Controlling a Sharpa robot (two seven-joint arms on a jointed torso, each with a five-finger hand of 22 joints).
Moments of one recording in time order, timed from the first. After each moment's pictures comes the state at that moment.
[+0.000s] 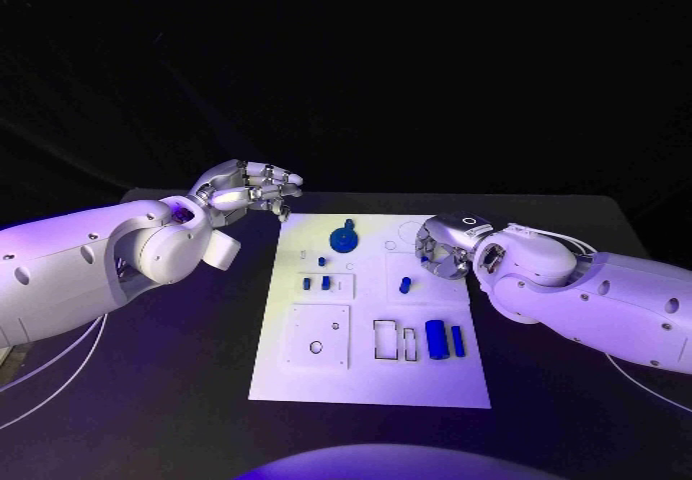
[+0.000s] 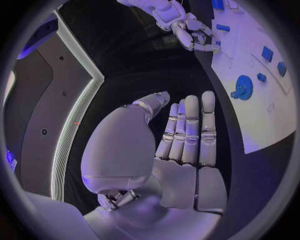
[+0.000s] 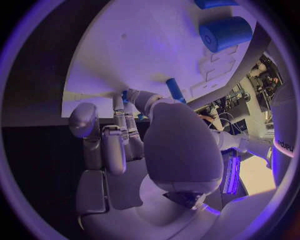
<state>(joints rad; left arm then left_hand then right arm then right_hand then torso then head) 1.22 -0.99 -0.01 1.49 -0.20 -0.07 0.30 1.35 -0.20 0.48 0.04 0.29 0.89 0.17 0.30 0.33 0.97 0.11 0.46 0.16 1.02 0.04 1.03 0.55 0.17 1.06 0.15 0.47 1.20 1.22 -0.74 -0.15 1.48 -1.68 -0.26 -0.26 1.38 -0.22 0.62 0.08 0.14 1.04 0.13 0.30 0.40 1.17 0.06 0.20 0.20 1.47 0.00 1.48 1.31 0.14 1.32 0.10 1.01 1.24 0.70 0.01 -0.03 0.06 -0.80</state>
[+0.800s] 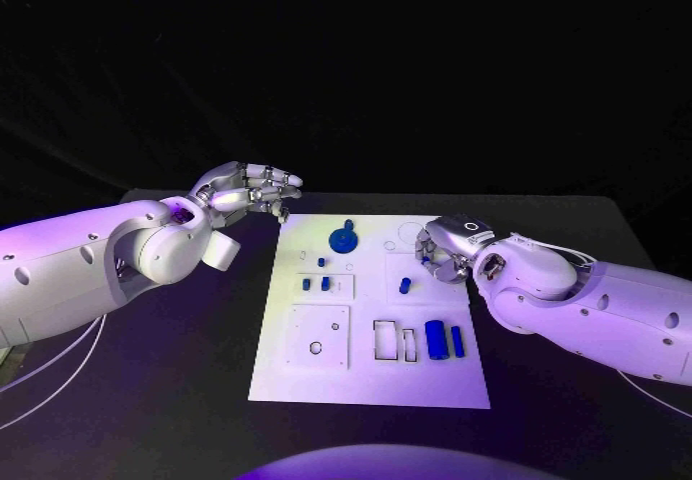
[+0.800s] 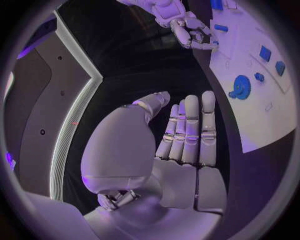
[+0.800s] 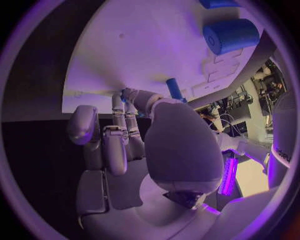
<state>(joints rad) 1.22 -0.99 -0.01 1.49 -0.20 -0.07 0.28 1.35 -0.20 0.48 0.03 0.30 0.85 0.18 0.30 0.33 0.96 0.11 0.46 0.15 1.03 0.04 1.02 0.54 0.17 1.06 0.14 0.47 1.19 1.20 -0.75 -0.15 1.51 -1.74 -0.35 -0.30 1.37 -0.21 0.68 0.01 0.16 1.09 0.11 0.32 0.44 1.22 0.08 0.18 0.21 1.47 -0.02 1.48 1.31 0.12 1.35 0.08 1.06 1.29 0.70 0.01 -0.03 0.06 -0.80</state>
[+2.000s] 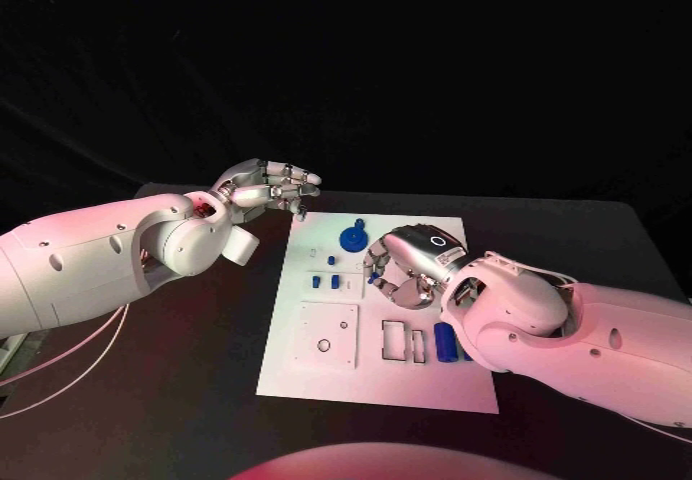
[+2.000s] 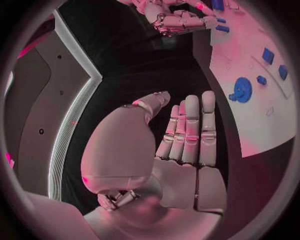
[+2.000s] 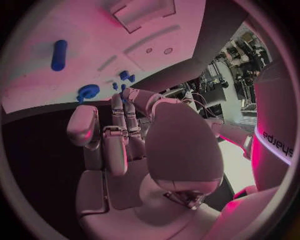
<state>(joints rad) 1.22 -0.96 -0.01 1.48 -0.20 -0.08 0.27 1.35 -0.20 0.47 0.03 0.31 0.83 0.18 0.31 0.34 0.95 0.12 0.46 0.14 1.02 0.05 1.02 0.53 0.17 1.06 0.14 0.46 1.19 1.19 -0.71 -0.14 1.78 -1.70 -0.42 -0.31 1.37 -0.22 0.70 0.00 0.16 1.09 0.11 0.32 0.44 1.23 0.08 0.17 0.21 1.47 -0.03 1.48 1.31 0.12 1.35 0.08 1.07 1.29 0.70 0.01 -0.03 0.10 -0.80</state>
